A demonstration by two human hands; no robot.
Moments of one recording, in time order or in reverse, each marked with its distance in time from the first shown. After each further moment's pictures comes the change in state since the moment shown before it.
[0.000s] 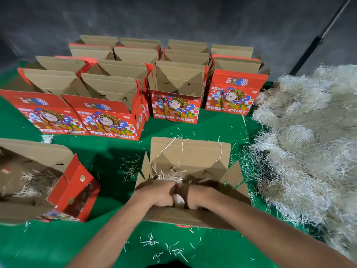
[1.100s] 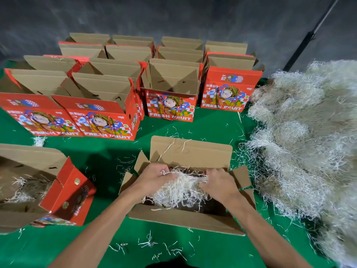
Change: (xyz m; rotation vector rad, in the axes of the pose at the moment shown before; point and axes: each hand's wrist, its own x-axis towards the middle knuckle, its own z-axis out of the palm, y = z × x) left_hand 0.009 -0.022 -0.011 -0.611 0.329 0.165; right_hand -0.035 0.068 0.006 0.244 0.721 0.214
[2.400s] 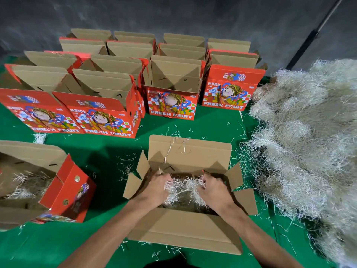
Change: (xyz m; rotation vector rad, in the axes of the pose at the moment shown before) left_hand -0.010 -0.012 0.033 0.380 0.007 -0.051; right_hand -0.015 0.000 0.029 0.208 -0.053 0.030
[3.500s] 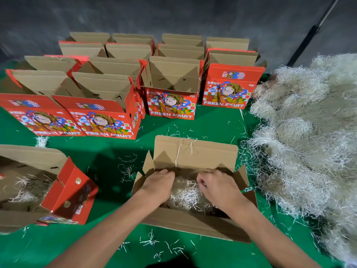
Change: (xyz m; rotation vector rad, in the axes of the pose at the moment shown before) left_hand 0.005 0.026 -0.015 0.493 -0.054 0.059; right_hand -0.013 -0.019 -0.044 -0.306 0.006 -0.274
